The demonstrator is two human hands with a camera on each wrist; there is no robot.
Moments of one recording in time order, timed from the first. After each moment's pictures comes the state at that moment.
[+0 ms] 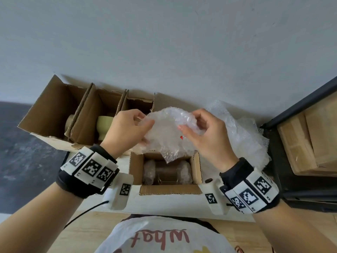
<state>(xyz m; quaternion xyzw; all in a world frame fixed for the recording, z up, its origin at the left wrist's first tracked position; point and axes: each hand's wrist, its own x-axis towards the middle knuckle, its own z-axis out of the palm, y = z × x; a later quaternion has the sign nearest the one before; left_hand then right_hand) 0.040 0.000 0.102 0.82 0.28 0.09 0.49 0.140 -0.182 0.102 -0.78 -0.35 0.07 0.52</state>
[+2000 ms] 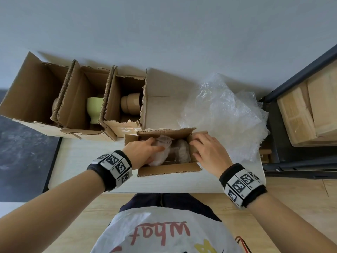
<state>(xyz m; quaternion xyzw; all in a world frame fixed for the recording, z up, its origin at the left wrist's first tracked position) 0.018 -0.022 -0.039 0.96 -0.06 -0.26 0.07 0.122 -0.252 -0.014 -0.88 -0.45 0.11 0.04</state>
